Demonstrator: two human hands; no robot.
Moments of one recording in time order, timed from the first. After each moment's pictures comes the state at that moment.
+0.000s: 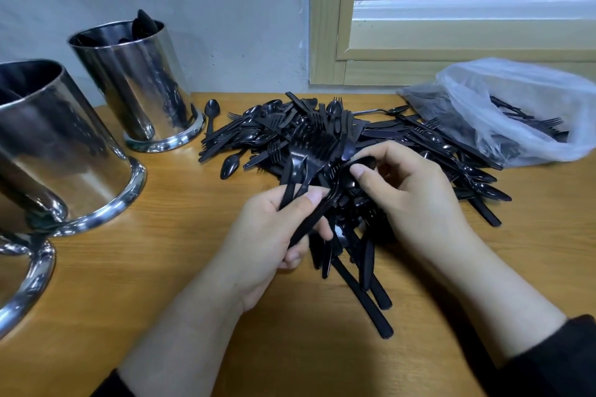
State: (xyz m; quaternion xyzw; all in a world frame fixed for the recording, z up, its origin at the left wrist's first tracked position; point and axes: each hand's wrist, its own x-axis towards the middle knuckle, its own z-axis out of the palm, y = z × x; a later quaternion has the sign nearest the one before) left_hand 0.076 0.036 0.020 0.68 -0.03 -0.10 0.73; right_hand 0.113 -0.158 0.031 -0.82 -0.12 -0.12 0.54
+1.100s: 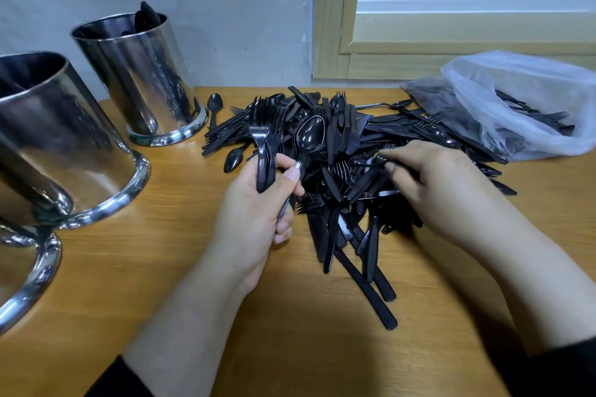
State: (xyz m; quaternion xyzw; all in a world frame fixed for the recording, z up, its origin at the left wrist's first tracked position) left_hand 0.085 0.044 0.013 0.65 0.01 0.03 0.76; right_hand 0.118 -0.184 0.046 -0.96 -0.14 -0.11 0.23
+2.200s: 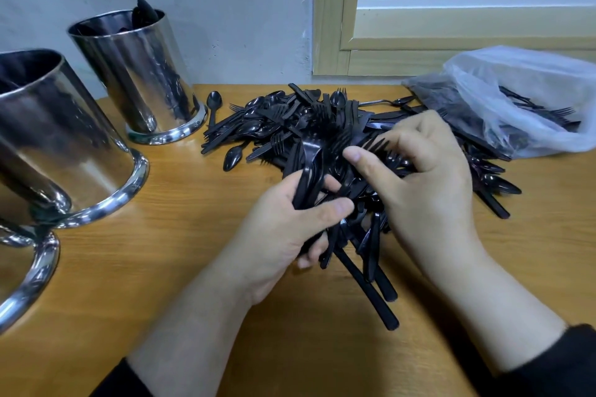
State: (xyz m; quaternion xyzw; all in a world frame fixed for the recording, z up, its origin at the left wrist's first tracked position) left_hand 0.075 0.030 0.023 0.66 -0.06 -0.14 0.73; right_hand 0.108 -0.143 0.030 -0.81 -0.15 -0.36 0.43
